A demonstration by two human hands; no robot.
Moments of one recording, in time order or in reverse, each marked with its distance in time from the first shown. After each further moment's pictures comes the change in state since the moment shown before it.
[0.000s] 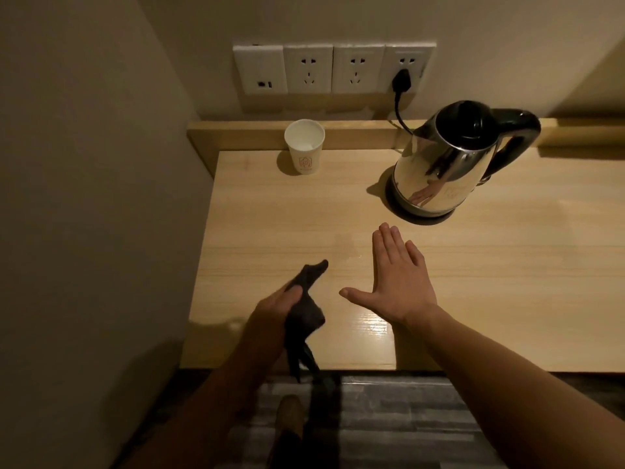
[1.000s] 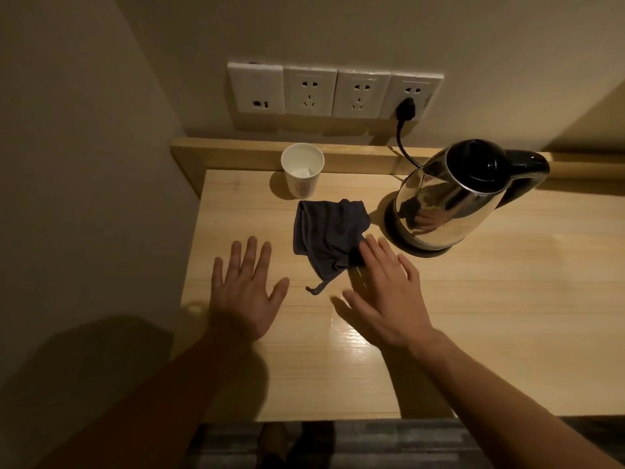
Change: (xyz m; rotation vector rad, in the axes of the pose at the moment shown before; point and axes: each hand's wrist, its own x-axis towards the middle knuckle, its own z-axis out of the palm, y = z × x) left_hand 0.155 0.004 -0.056 1.505 0.313 0.398; right_hand 0.030 -0.009 -0.023 0.237 0.144 -0.091
